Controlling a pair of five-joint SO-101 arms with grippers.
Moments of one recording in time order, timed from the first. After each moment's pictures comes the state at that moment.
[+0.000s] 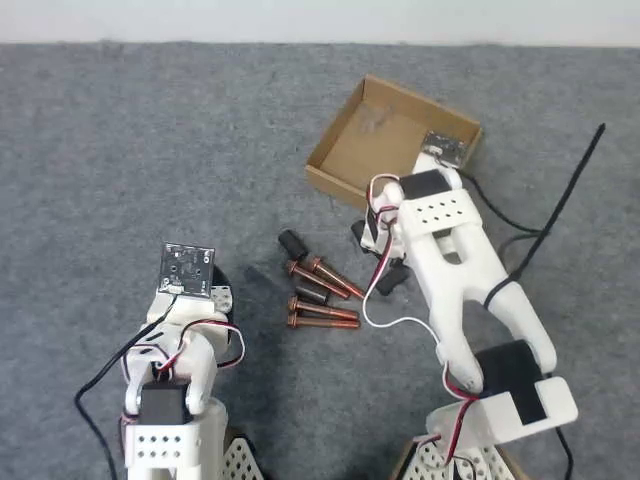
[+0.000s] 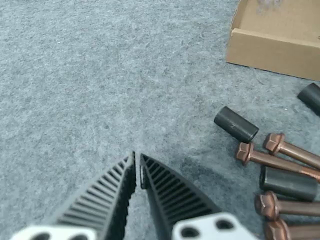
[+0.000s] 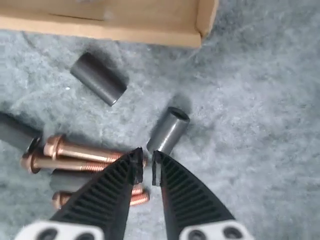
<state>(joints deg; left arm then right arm) -6.3 -103.3 97.3 56.0 -2.3 -20.7 0.0 18.2 74.3 -39.4</state>
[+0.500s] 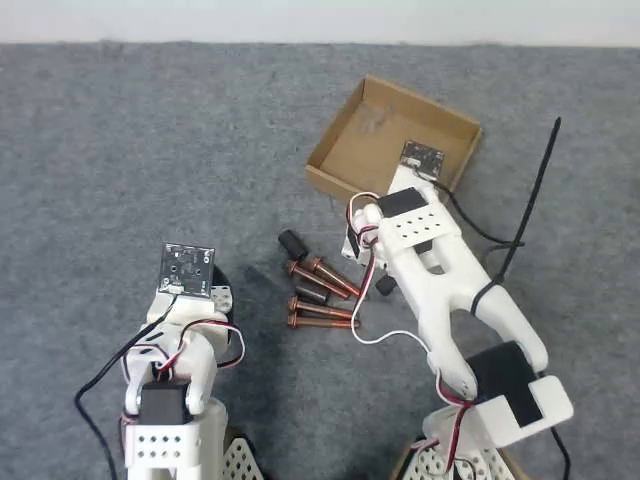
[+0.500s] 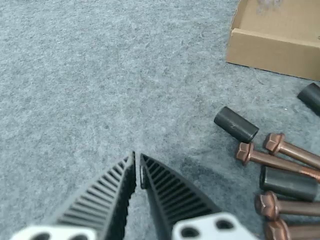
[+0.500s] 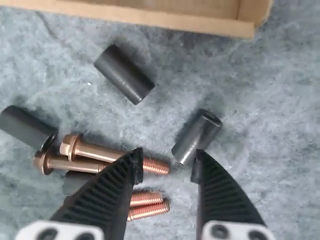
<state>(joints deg) -6.3 -103.3 97.3 56.0 -2.3 -26.0 0.0 23.1 66.2 -42.8</state>
